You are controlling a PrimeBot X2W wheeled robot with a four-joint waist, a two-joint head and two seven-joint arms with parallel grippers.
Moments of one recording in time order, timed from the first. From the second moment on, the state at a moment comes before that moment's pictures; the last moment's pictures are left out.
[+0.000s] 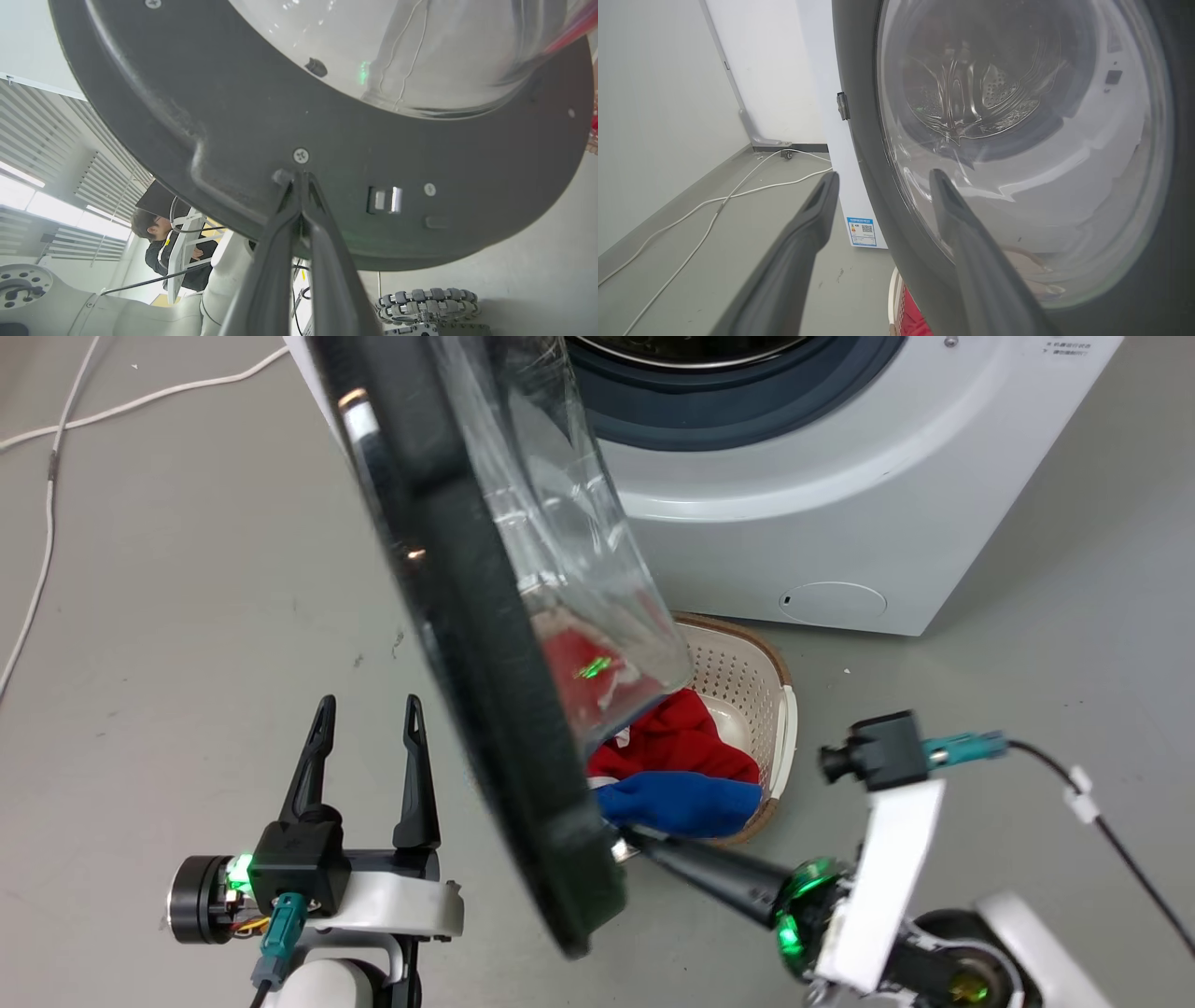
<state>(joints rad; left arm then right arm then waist) -0.10 0.05 -0.11 0.02 -0.06 0.10 -0.26 -0.25 -0.25 0.50 -0.12 1.46 0.13 0.55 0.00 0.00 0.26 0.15</state>
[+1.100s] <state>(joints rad) 0.04 0.05 -0.05 0.03 -0.04 0.07 -0.26 -0.13 -0.24 0.19 -0.02 0.69 0.13 -0.26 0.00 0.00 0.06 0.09</state>
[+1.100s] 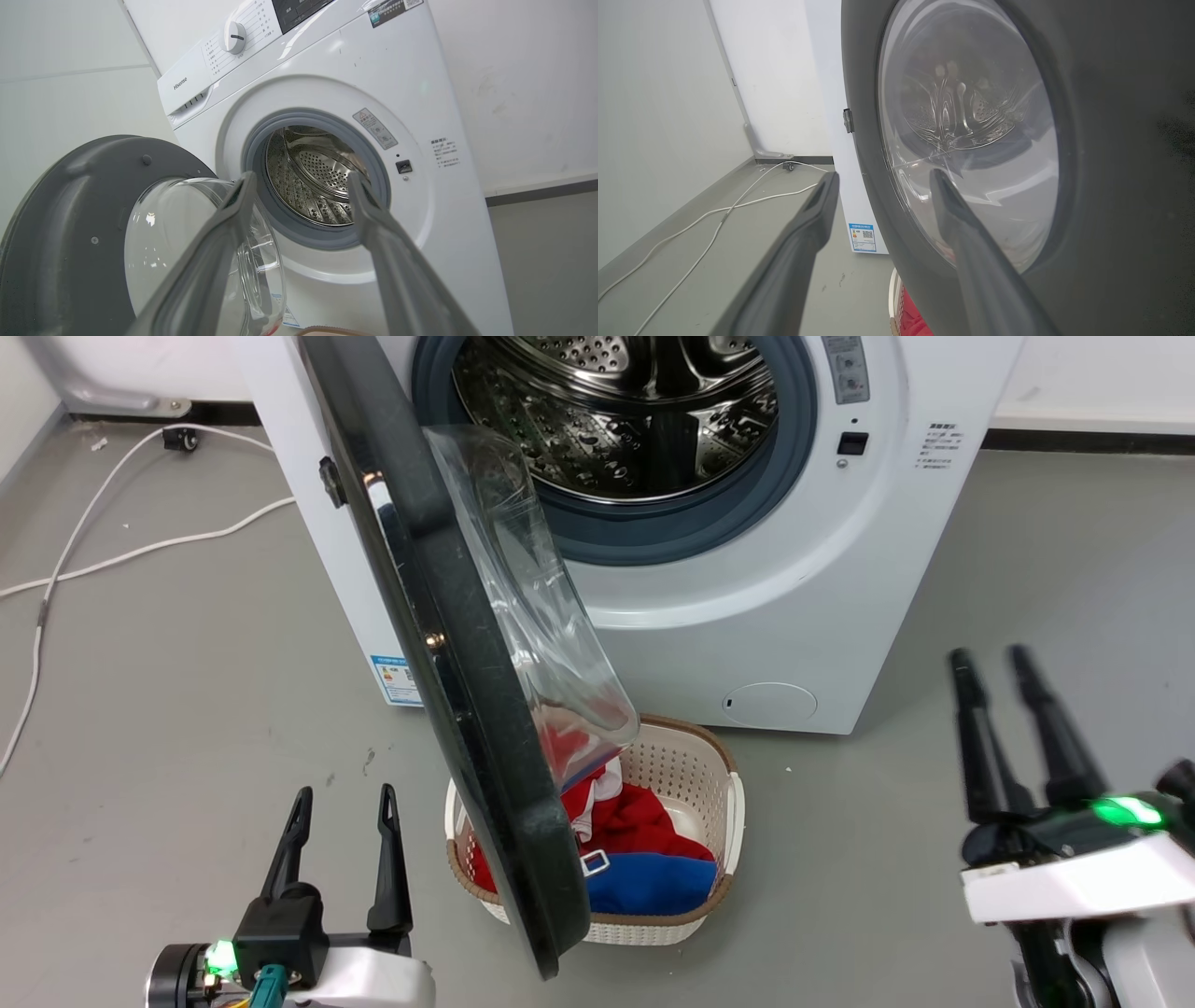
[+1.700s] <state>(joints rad) 0.06 0.05 -0.05 0.02 -0.03 0.07 -0.26 0.12 -0.05 -0.06 -0.12 0.05 0.13 -0.26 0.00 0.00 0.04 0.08</state>
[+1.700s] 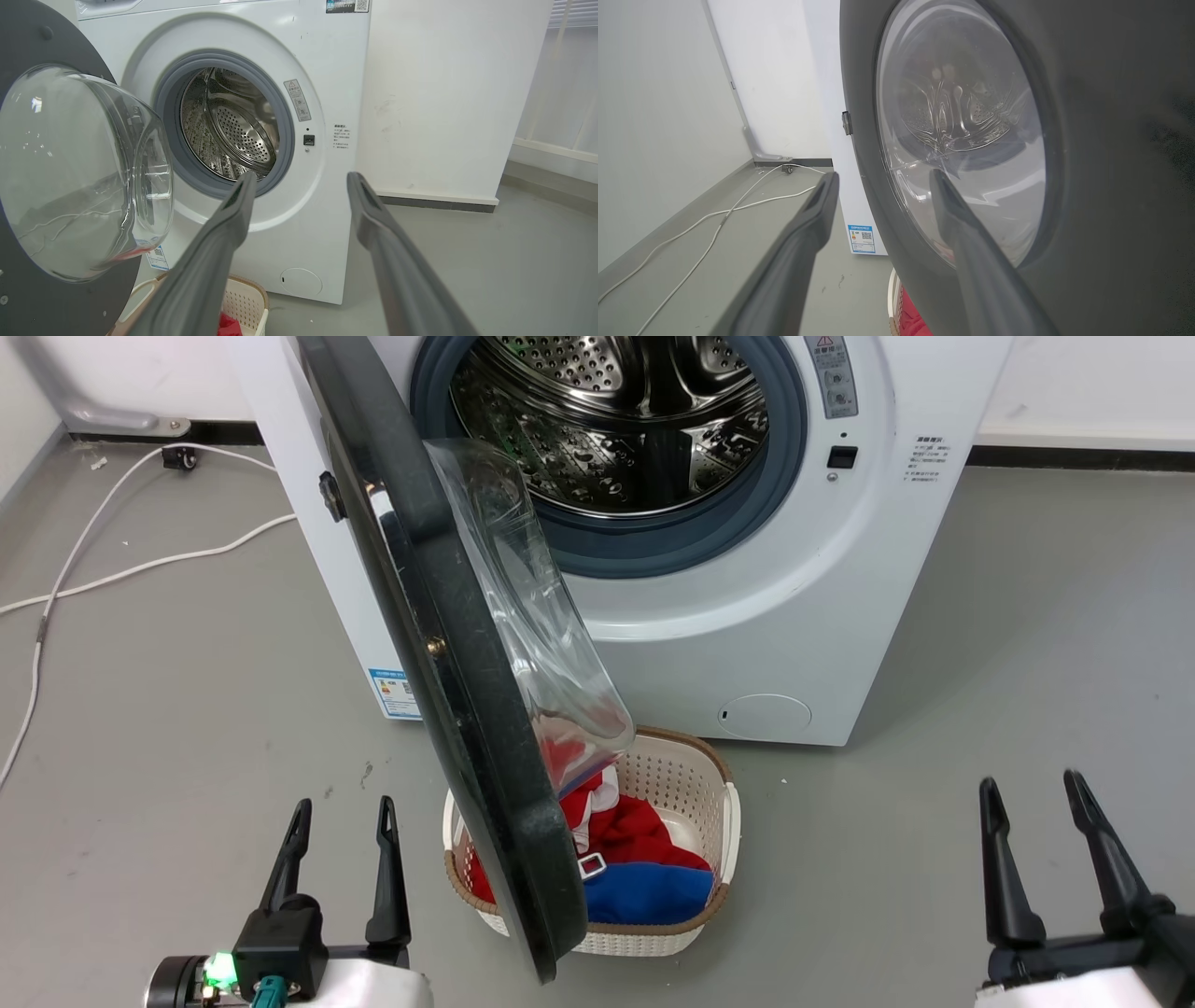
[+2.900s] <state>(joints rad) -0.01 0.08 -0.02 -0.38 0.02 0.09 -0.26 0.22 -0.05 -0.06 -0.05 0.17 0.13 -0.26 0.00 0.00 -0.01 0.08</state>
